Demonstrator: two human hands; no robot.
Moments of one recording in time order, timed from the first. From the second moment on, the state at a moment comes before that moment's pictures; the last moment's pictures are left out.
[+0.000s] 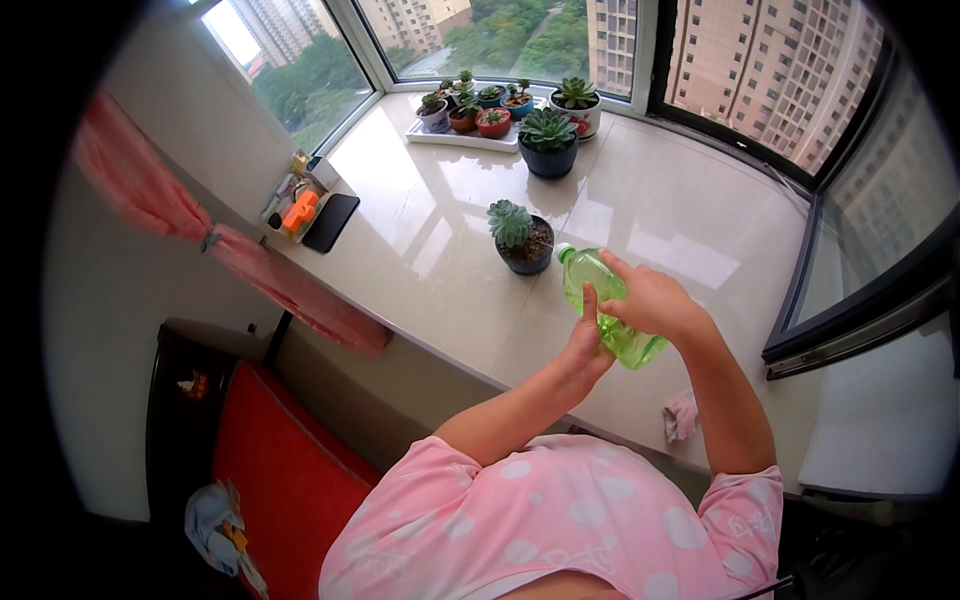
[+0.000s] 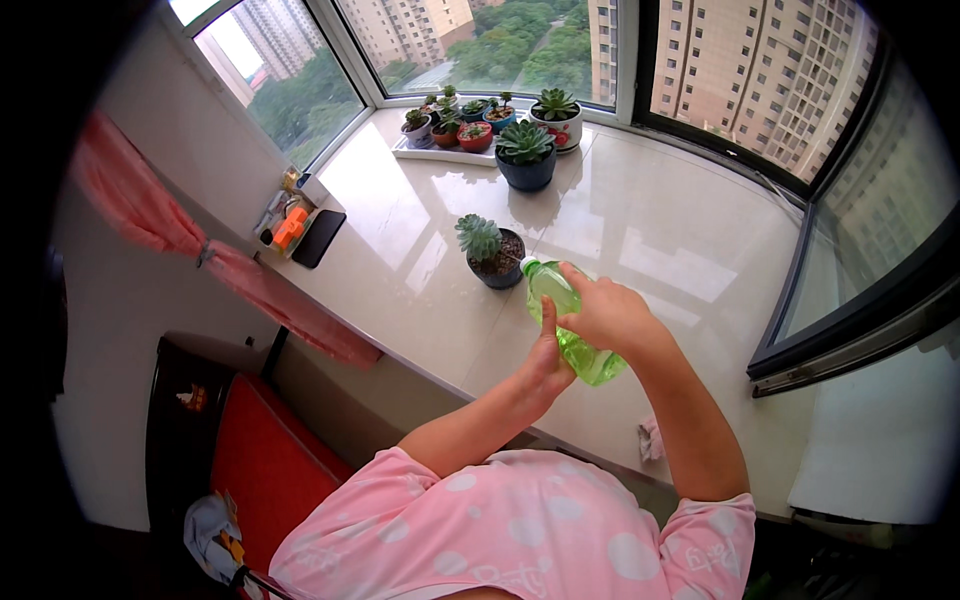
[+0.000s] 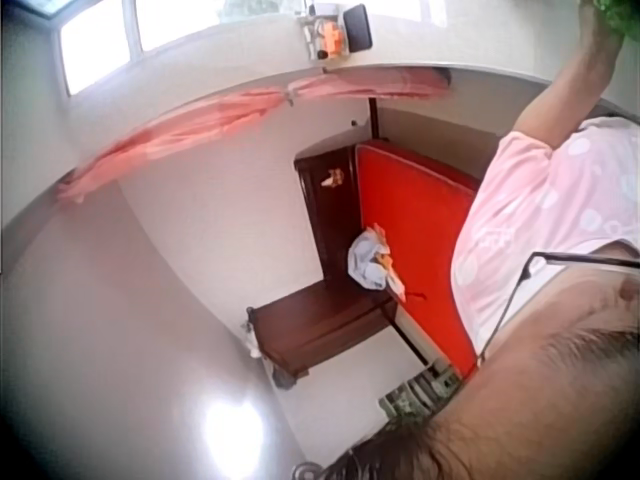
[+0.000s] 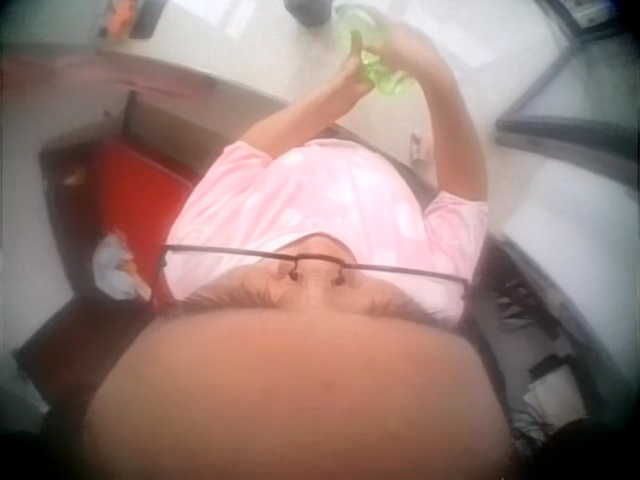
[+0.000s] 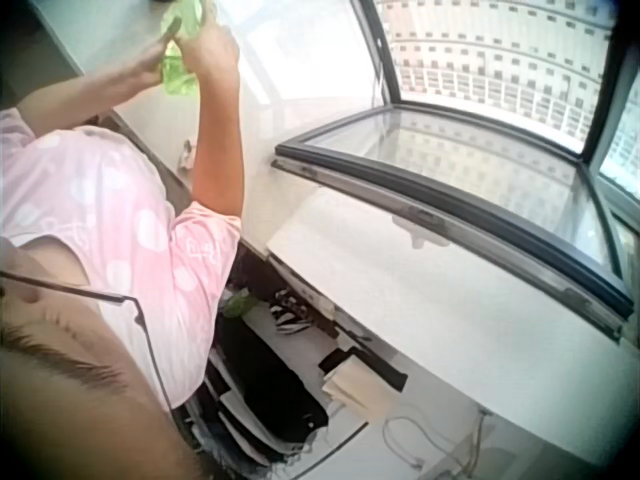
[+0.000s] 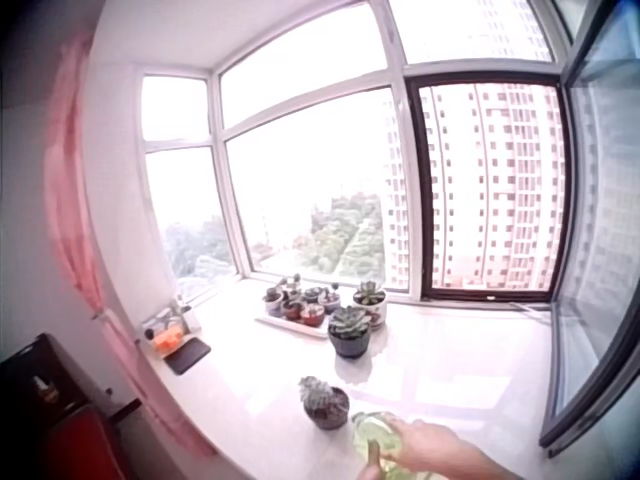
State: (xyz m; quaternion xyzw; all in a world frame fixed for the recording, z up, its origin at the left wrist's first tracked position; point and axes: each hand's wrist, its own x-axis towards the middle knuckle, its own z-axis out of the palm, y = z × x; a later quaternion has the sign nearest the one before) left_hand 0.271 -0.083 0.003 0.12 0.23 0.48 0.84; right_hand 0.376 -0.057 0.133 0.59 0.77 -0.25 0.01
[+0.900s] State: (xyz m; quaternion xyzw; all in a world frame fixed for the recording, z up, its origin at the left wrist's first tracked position) left_hand 0.272 -0.109 0.005 0.11 0.20 0.51 0.83; right_hand 0.378 -0.087 0.136 0.58 0.78 -0.23 0.00
